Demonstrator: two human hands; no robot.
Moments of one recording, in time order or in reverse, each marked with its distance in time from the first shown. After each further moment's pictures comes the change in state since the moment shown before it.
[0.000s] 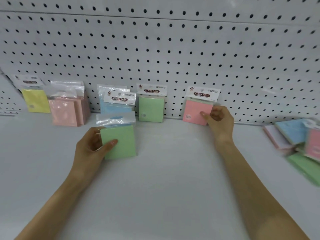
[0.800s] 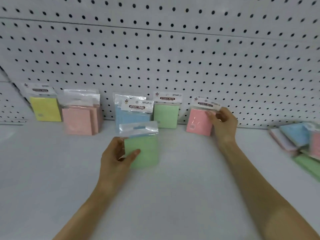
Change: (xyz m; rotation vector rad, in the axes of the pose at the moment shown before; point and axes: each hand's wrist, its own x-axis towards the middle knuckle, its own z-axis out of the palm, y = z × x) left_hand 0.005 -0.006 -0.005 -0.041 -0.086 -0.018; right_hand -0.016 -0.024 0.034 0.014 0.015 -0.075
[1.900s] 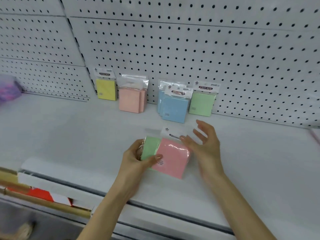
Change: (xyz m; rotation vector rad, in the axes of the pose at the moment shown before) left_hand -0.088 0.022 -0.058 -0.262 -0.021 -0.212; right_hand -0.185 -0.051 0.074 0.172 -0.311 0.276
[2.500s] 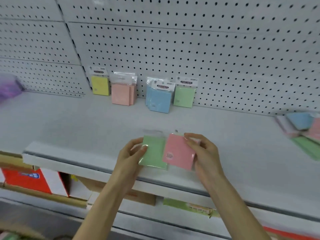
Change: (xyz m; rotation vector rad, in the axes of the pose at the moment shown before) left_hand -0.061 0.000 0.033 -0.105 0.088 -0.136; right_hand -0.071 -0.024 -0.059 0.228 -0.041 0.216
